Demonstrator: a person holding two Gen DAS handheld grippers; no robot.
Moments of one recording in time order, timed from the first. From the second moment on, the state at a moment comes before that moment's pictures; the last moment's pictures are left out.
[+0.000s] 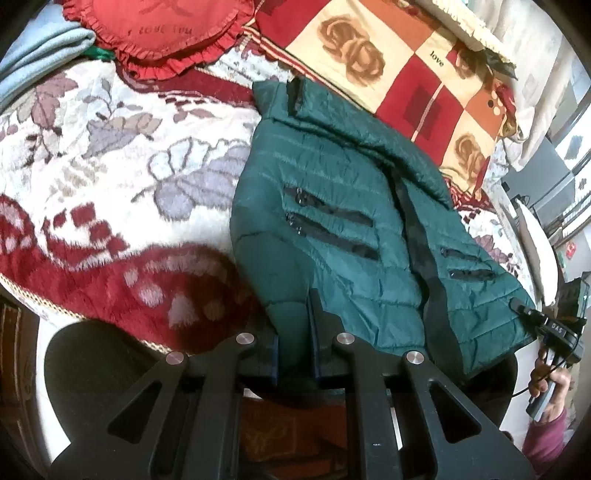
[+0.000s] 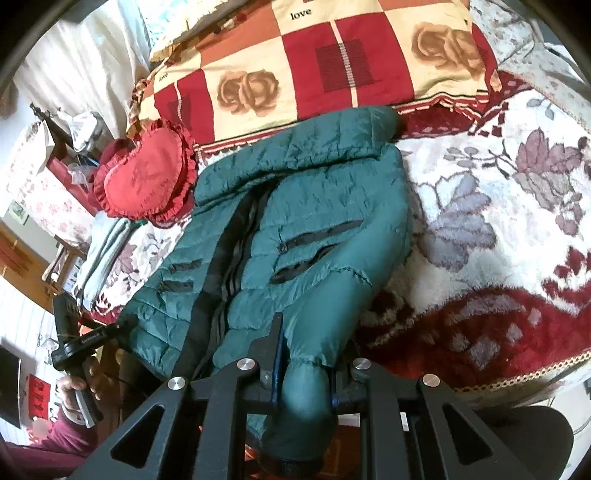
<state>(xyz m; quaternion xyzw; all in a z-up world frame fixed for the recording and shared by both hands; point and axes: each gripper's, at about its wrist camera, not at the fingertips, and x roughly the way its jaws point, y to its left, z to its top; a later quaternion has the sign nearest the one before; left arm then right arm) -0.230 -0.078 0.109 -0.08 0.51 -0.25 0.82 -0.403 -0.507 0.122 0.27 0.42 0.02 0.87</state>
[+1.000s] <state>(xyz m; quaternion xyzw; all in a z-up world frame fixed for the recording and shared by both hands) -0.163 -0.100 0.185 -0.10 0.43 -0.24 0.87 -0.330 -0.542 0.190 0.25 0.36 0.00 0.90</state>
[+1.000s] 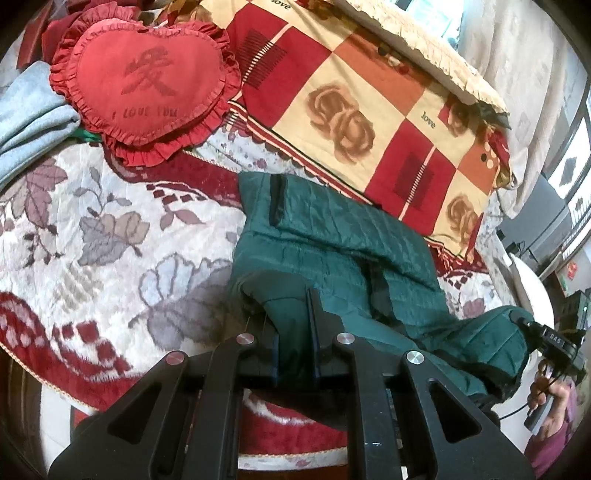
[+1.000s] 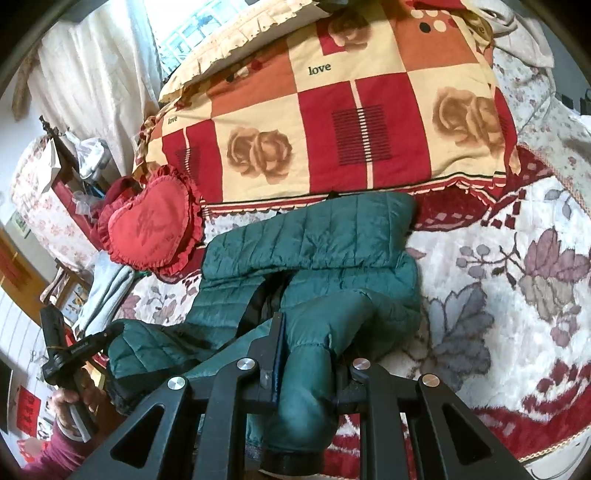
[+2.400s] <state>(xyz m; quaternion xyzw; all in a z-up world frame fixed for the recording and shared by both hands) -0.051 -0.151 0.207 -0.08 0.41 -0.19 0.89 -0.213 -0.592 0.200 0.24 0.36 -0.08 0.90</state>
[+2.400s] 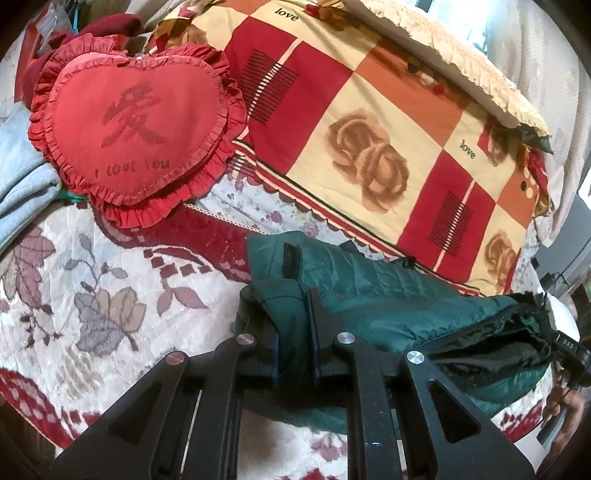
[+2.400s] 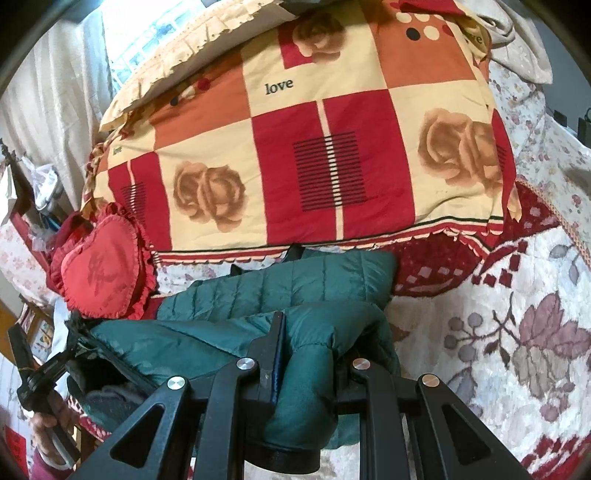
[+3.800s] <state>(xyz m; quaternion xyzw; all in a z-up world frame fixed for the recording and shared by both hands) 0.071 -0.212 0.159 -0.06 0.44 -0.12 0.89 -0.088 -0.639 0.140 0.24 0.41 -0.12 0.87</state>
